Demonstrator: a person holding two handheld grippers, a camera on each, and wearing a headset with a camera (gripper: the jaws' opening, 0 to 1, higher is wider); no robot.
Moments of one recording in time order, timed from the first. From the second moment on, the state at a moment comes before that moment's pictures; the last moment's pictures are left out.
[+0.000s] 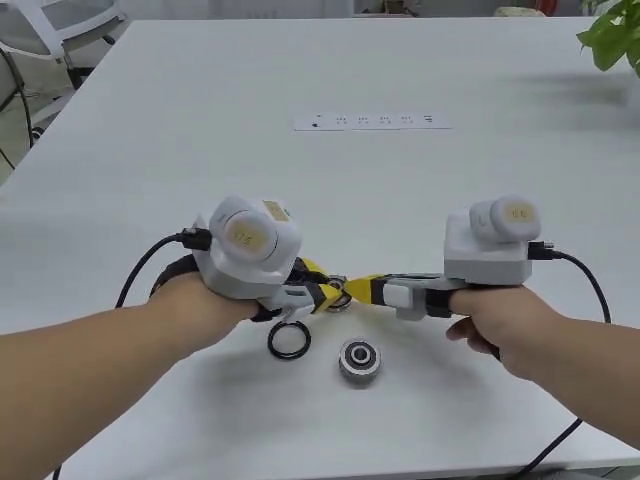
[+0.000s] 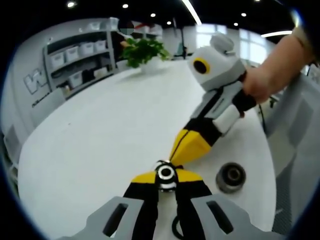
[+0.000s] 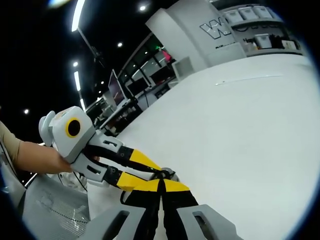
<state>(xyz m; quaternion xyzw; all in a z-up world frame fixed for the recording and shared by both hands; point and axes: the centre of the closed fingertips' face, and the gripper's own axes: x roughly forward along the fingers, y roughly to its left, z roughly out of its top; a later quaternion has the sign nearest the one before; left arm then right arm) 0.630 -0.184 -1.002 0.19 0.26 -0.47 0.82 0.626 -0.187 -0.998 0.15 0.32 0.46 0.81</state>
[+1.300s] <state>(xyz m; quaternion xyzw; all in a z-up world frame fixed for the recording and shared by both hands) 0.626 -0.180 -0.999 0.17 0.26 -0.47 0.83 0.623 -0.187 -0.995 0.14 0.31 0.47 0.81</state>
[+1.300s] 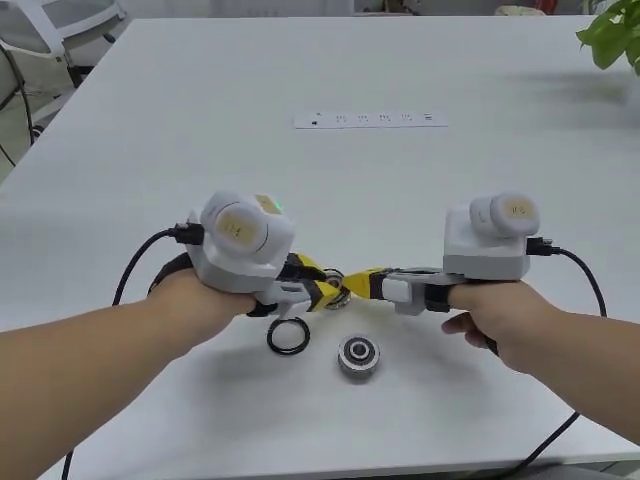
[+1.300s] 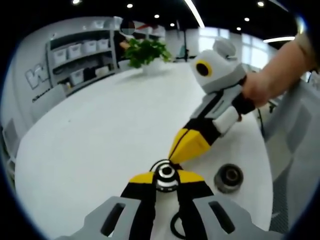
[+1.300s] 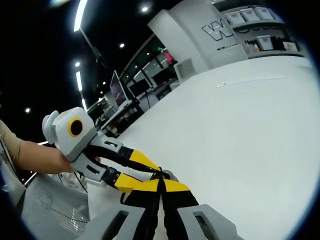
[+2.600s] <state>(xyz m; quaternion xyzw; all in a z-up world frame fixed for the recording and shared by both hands) 0.598 -0.147 -0.940 0.13 0.22 -0.47 0.84 0.612 -0.171 -0.961 0.16 0.30 0.49 0.80</state>
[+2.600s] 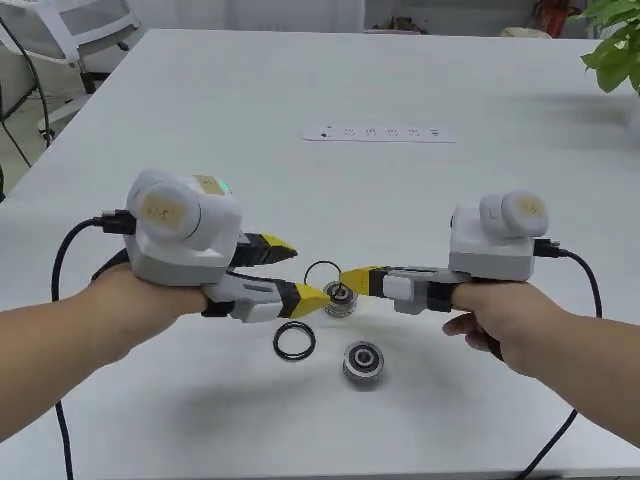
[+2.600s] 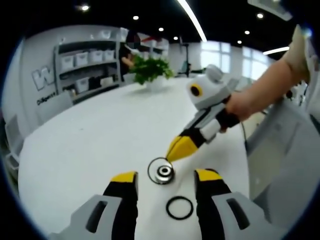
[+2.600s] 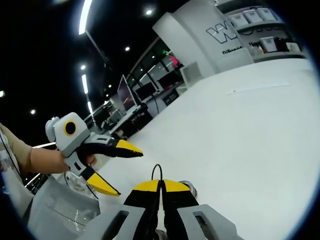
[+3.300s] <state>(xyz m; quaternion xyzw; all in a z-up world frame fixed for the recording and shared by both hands) 0.577 -0.117 -0.929 0.11 0.21 -0.46 0.86 0.605 -0.163 -0.956 0.15 0.30 0.50 0.80</state>
